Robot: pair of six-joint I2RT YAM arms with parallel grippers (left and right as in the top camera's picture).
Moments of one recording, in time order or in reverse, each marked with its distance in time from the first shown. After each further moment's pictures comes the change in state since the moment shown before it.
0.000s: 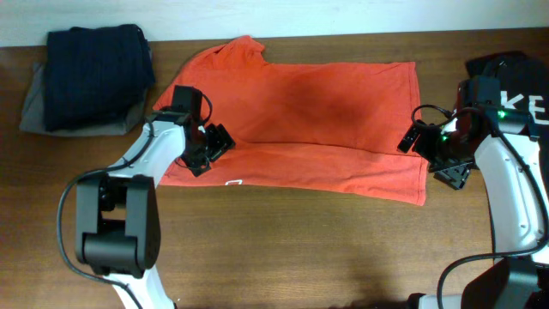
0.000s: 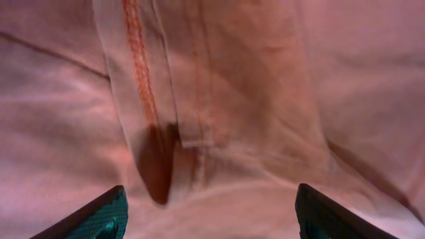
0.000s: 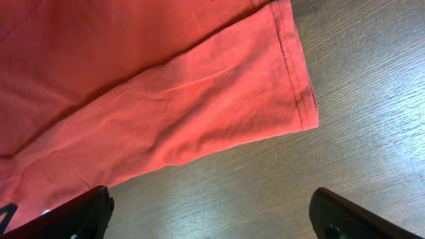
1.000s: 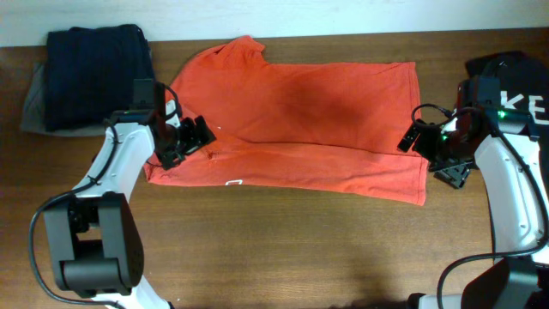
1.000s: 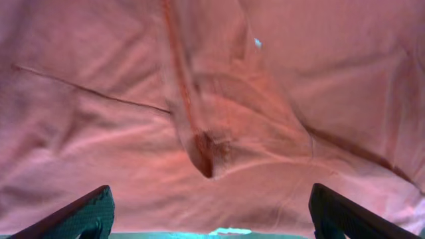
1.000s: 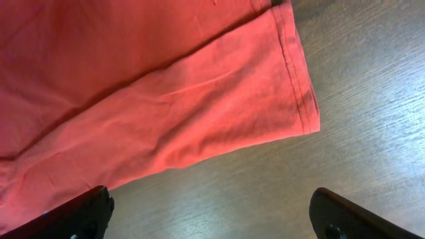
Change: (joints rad) left arm 0.127 -0.122 0.000 -0.059 0.059 0.282; right arm 0.000 0.000 0.000 0.015 0.000 0.002
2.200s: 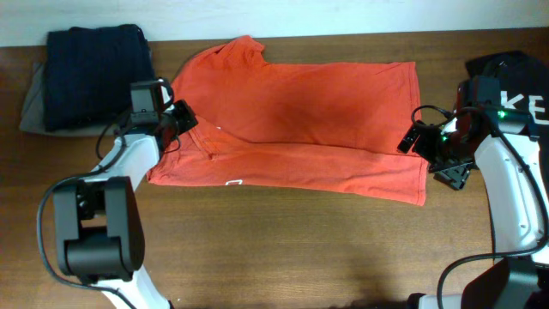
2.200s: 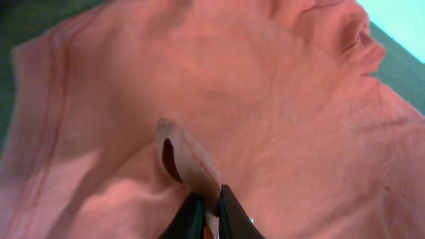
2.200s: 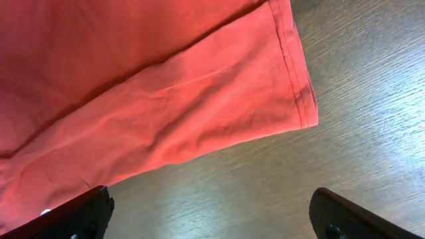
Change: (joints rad) left arm 0.027 0.086 -0.134 0.685 -0.120 -0.005; right arm 0.000 0.000 0.000 -0.021 0.000 0.000
